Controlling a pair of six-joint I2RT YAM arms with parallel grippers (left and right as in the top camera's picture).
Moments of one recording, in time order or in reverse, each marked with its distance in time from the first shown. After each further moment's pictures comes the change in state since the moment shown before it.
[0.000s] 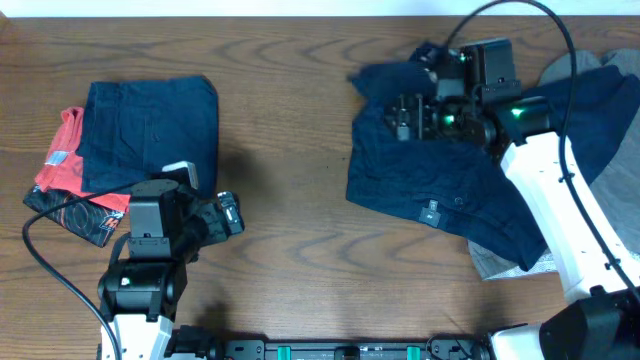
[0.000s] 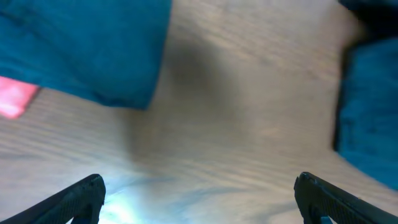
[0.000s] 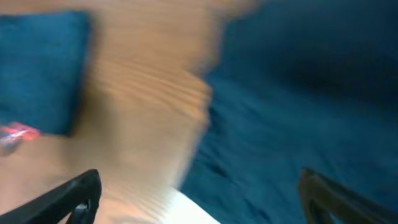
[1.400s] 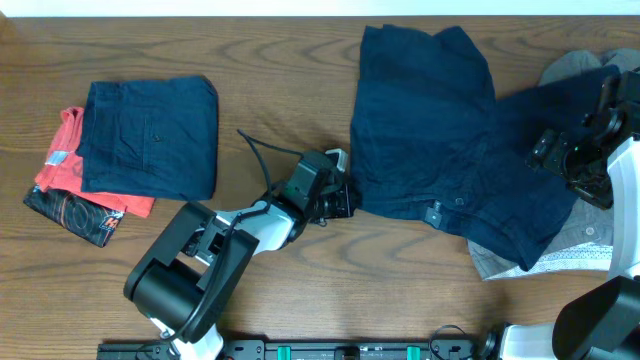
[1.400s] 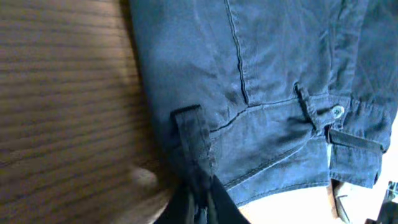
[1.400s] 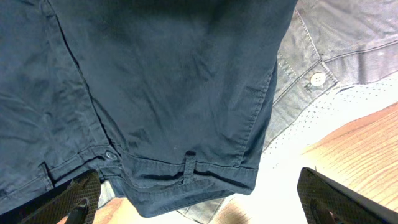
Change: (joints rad) left arm -0.553 1.015 0.021 1.042 0.301 -0.385; right arm -0.536 0.000 -0.002 -0.427 0.359 0.074
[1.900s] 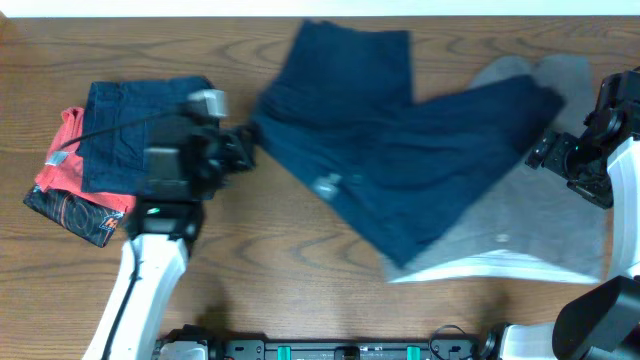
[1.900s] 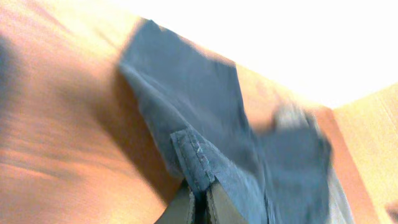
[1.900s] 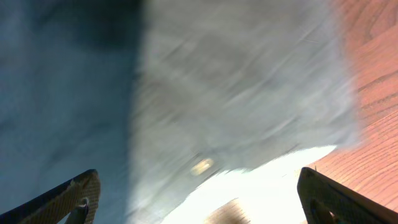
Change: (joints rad) left arm 0.540 -0.656 0.044 -0.364 -0.029 0.190; right arm 0.000 0.000 0.000 0.011 0.011 -0.001
